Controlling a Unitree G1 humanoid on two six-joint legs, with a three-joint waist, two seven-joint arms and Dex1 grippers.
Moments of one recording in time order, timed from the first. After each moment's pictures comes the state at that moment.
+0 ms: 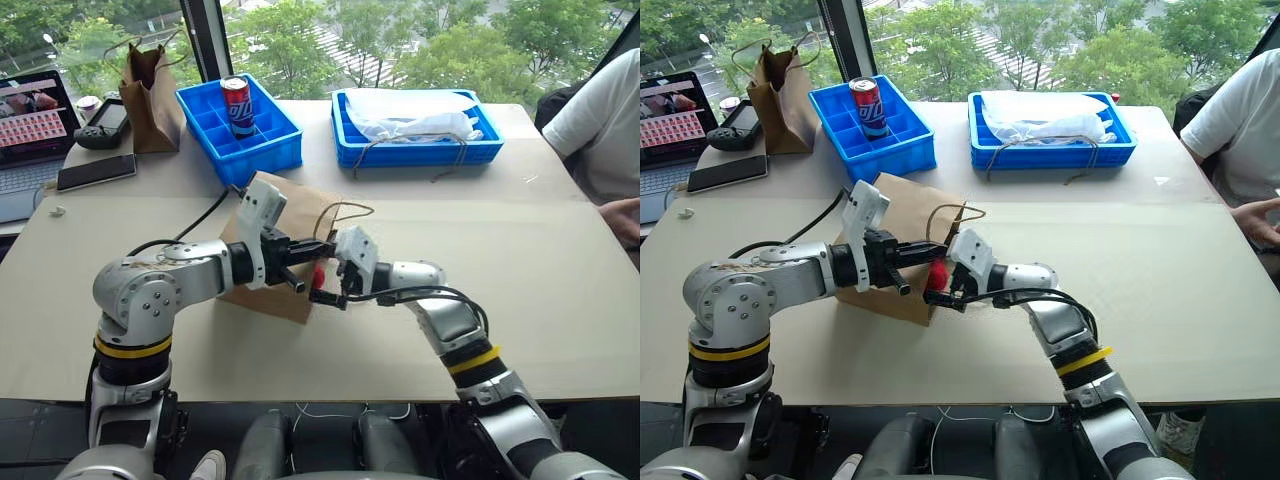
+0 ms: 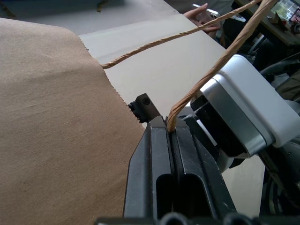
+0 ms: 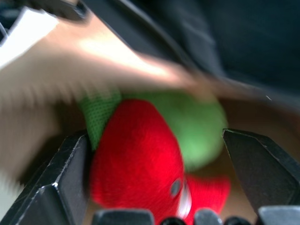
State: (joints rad) left arm -0.59 0.43 0.09 -0.40 -0.91 1.29 -0.38; right arm -0.52 -0.30 0.28 0.09 0.14 0.21 0.88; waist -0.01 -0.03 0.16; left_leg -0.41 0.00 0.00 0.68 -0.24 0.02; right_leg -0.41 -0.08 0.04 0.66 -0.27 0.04
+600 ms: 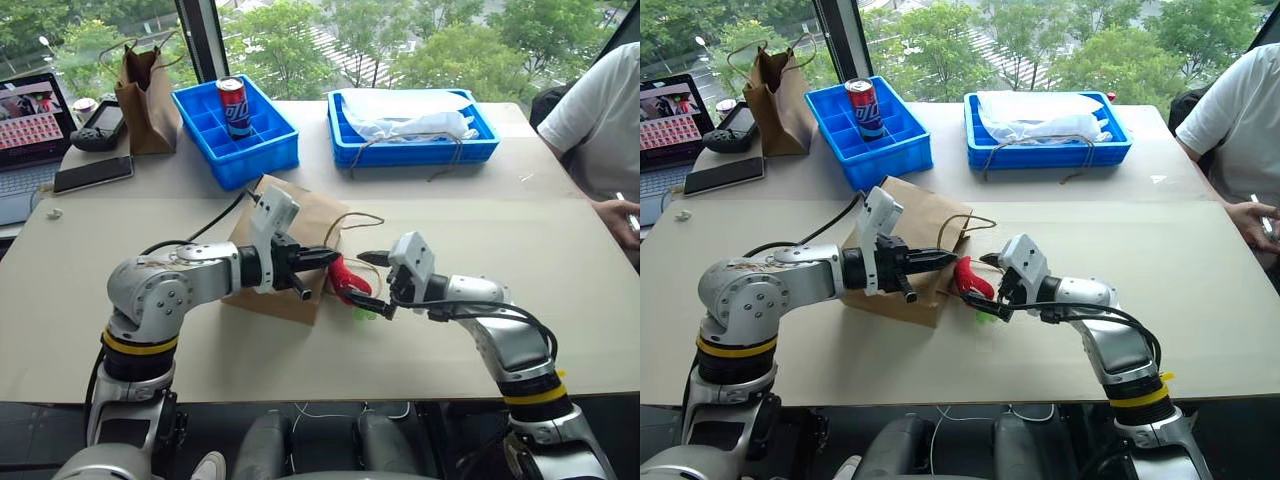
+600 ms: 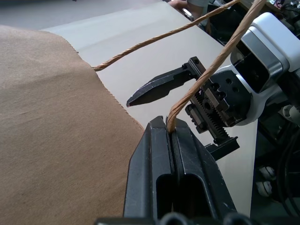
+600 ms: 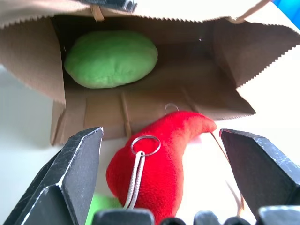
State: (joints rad) left arm -0.60 0.44 0.02 -0.37 -0.88 1.24 -0.45; right arm -0.34 -0.46 0.17 -0.19 0.22 0.42 0.84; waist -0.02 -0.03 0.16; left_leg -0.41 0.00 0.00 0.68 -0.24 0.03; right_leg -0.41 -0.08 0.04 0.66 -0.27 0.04
